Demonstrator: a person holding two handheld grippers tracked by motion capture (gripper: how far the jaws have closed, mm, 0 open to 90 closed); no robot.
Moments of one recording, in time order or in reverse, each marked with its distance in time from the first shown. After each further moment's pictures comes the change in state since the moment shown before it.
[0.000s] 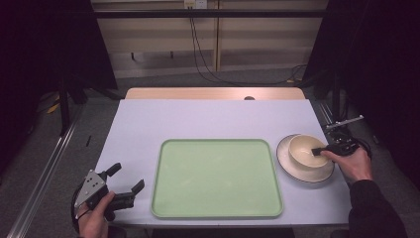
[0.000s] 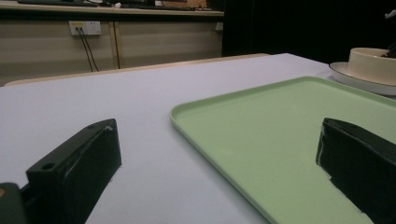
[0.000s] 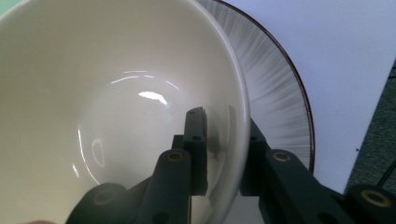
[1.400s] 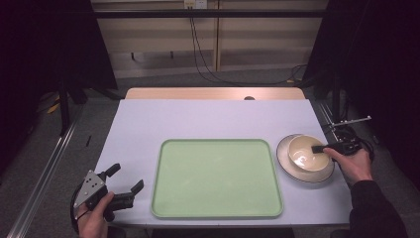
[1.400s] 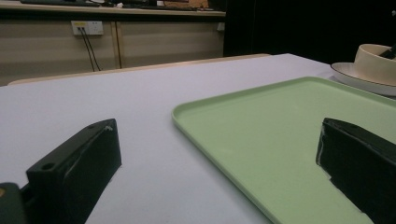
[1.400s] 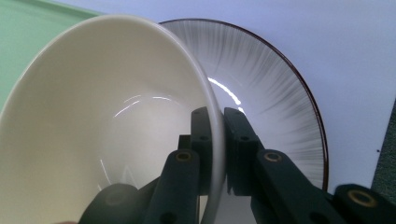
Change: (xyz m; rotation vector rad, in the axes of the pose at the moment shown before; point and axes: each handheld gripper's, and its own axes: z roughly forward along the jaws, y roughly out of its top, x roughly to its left) left arm 0.001 0.000 -0.002 -0.001 0.010 0.001; right arm -0.003 -0.003 -0.006 -0.087 0.079 0.092
